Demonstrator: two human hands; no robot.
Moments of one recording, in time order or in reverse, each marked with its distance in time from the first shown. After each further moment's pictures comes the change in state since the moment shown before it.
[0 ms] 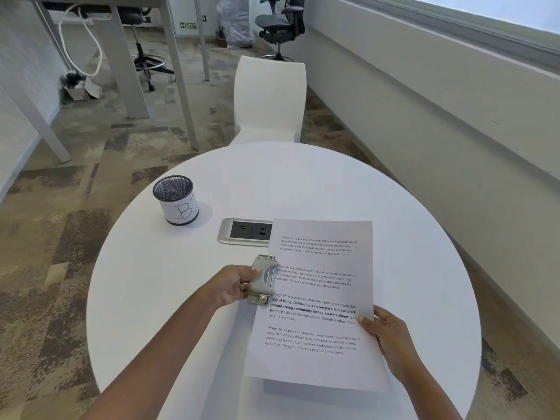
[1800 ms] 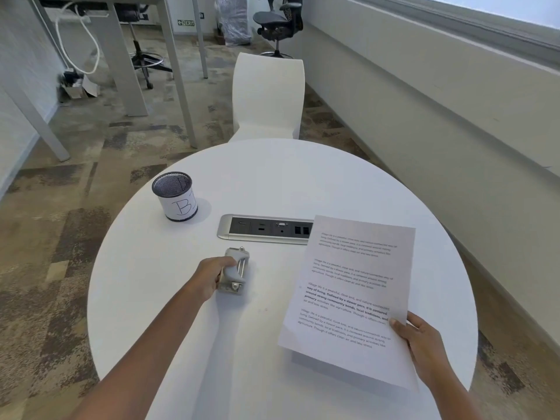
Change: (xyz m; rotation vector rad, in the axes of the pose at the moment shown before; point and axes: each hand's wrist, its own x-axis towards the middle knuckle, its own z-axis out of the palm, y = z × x) left_hand -0.009 0.006 -0.023 0.050 0.337 0.117; right_hand 0.001 0.017 -0.054 0.047 0.163 -0.006
